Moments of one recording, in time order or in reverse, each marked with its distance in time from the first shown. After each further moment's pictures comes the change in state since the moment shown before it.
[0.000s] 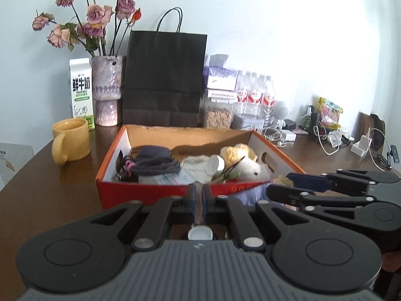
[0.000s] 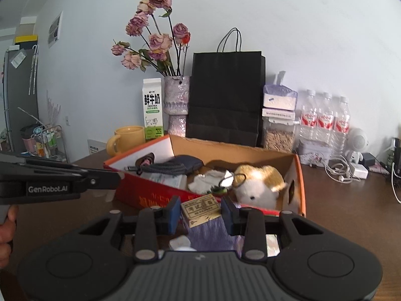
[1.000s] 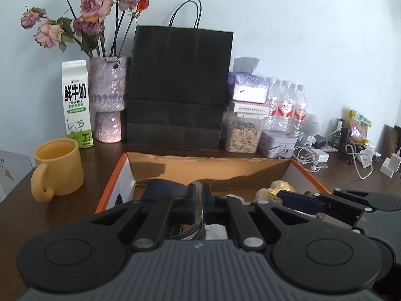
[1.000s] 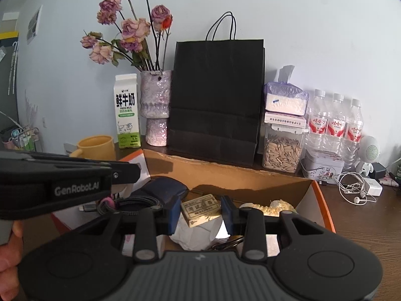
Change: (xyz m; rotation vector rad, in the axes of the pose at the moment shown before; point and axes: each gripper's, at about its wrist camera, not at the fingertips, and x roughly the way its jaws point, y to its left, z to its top) left arm 0.114 0.031 0.052 -0.024 0.005 0.061; right arm 0.125 -0.006 0.040 0.015 0.045 -0.082
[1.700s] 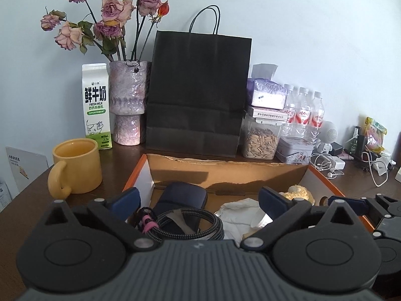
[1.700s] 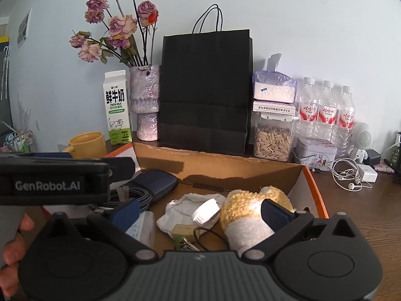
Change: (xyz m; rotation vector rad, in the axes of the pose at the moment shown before) left arm -0.007 0.004 -0.004 -0.028 -0.046 0.088; right arm -0.006 -0.011 -0.008 0.046 0.004 -0.022
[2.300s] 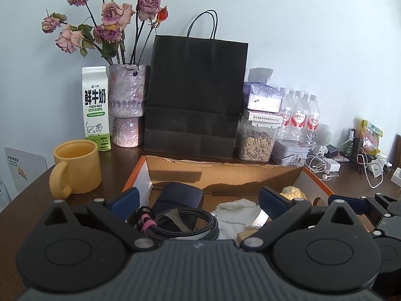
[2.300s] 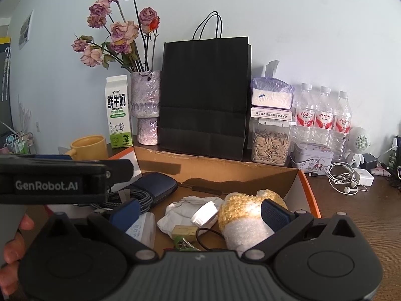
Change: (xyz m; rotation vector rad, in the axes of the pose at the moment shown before) left arm -0.015 -0.003 0.000 0.000 -0.016 -0.018; right arm -0.015 -0.001 -0.001 -0.008 -0.023 -0.005
